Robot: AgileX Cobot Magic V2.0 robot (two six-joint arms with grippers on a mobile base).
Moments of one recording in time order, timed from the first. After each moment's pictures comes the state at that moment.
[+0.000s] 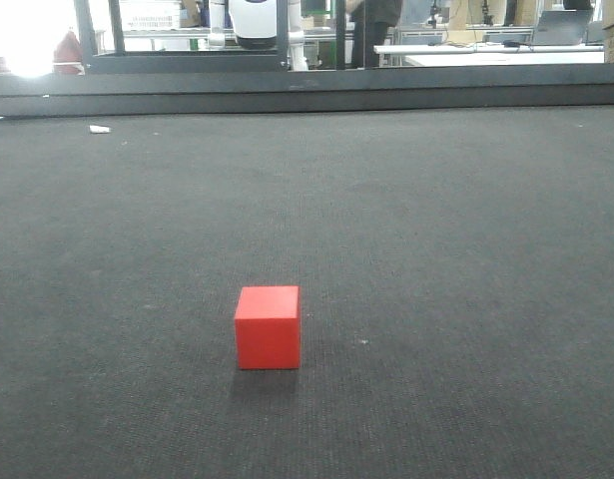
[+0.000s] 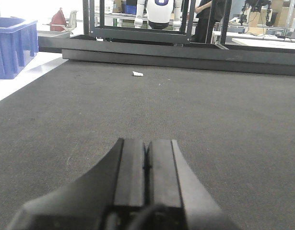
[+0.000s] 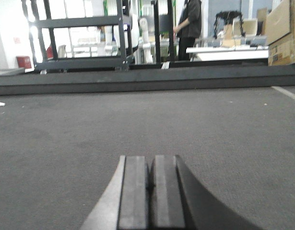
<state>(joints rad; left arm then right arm) -0.03 -0.01 0.03 0.00 0.01 -0.04 0.07 -0.01 -0.02 0.13 0.02 -0.01</state>
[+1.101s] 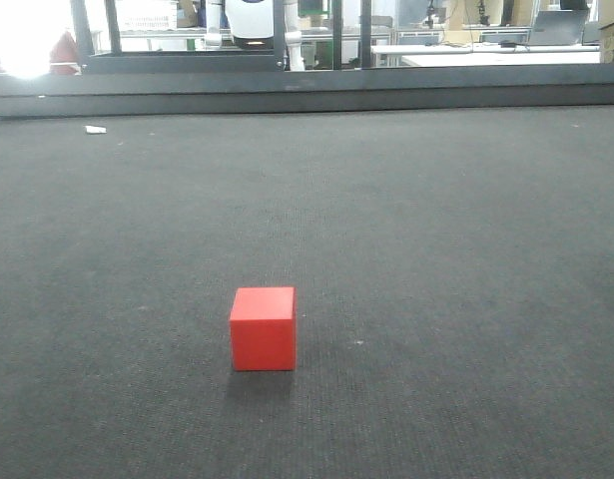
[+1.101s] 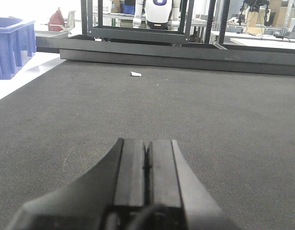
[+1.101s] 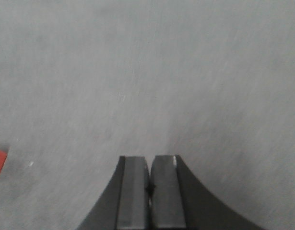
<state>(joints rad) -0.03 -0.01 0.03 0.00 0.01 -0.04 0.30 0.73 -0.55 -0.05 0.55 0.40</state>
